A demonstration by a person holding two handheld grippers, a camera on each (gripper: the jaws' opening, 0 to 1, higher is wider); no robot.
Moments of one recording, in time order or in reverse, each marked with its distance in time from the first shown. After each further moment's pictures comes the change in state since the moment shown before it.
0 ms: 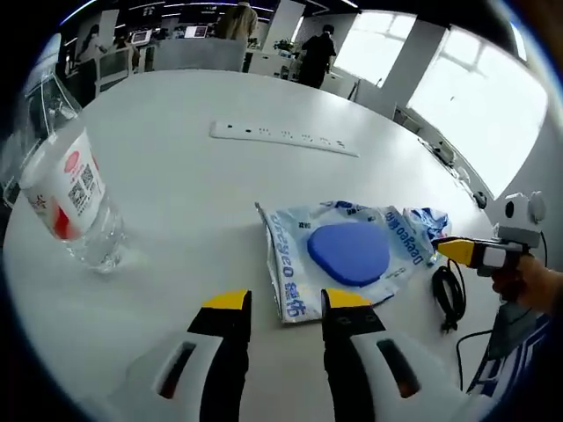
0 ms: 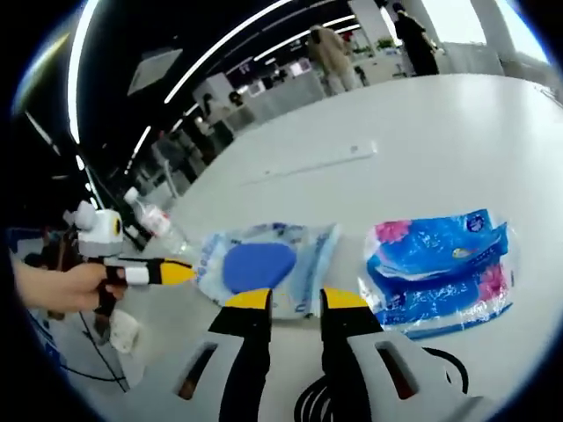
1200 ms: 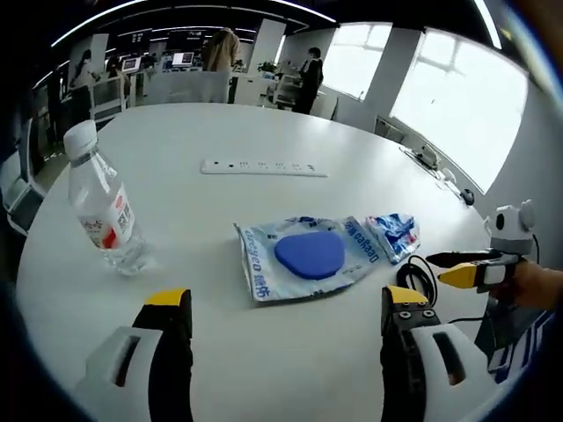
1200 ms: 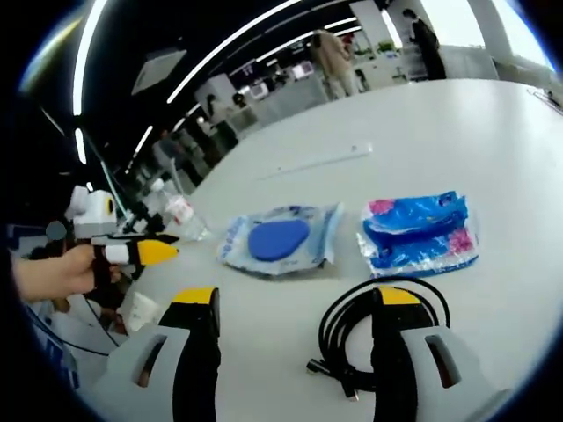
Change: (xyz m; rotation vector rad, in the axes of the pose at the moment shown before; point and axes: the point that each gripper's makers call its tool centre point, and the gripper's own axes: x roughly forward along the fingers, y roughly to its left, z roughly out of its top) left arm -0.053 -0.025 0.004 0.062 -0.084 -0.028; right arm -0.061 0.013 -0.030 0.013 0.008 -0.017
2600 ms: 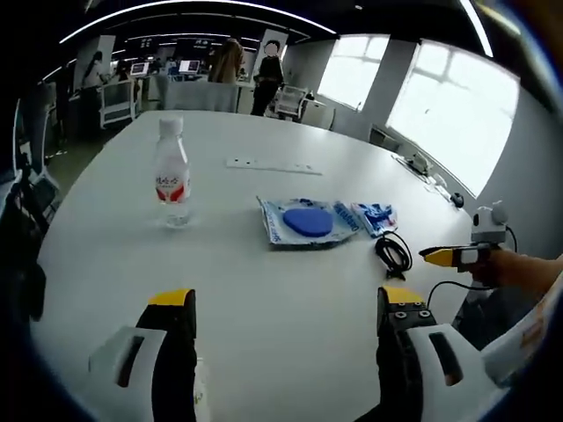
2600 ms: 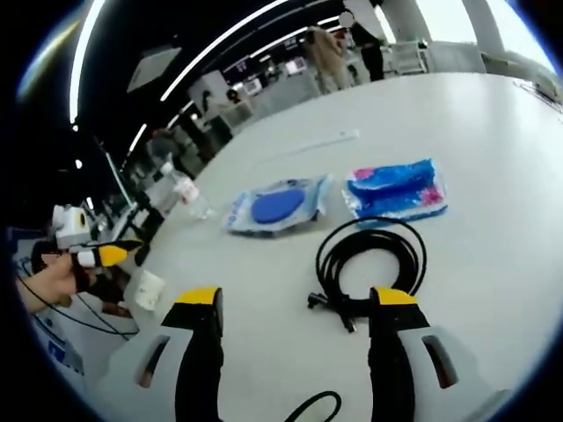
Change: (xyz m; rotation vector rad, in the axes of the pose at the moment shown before) left arm -0.117 0.014 -0.043 -0.020 -0.051 0.006; right arm -0.049 0.002 -0.038 0.025 0.022 -0.035
